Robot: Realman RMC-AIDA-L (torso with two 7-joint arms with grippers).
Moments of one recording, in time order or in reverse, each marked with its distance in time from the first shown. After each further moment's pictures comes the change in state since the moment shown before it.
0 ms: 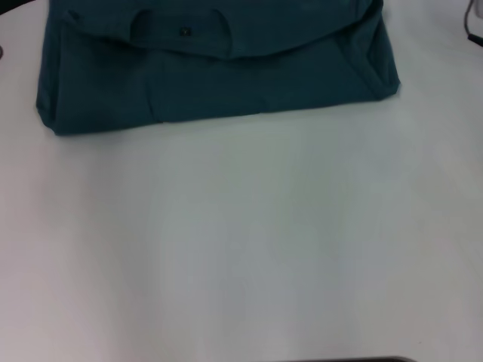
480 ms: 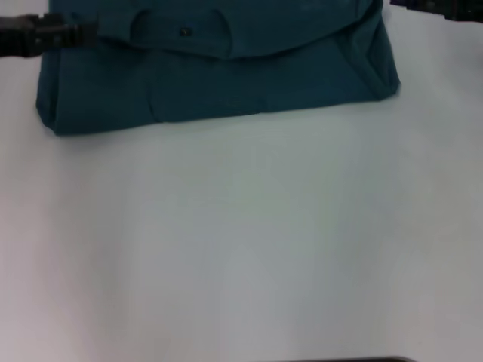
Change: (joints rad) left arm 0.047 0.132 0.010 -0.010 0.087 0.426 0.001; right arm -0.131 -0.120 -0.010 -0.049 0.011 -0.427 0.000
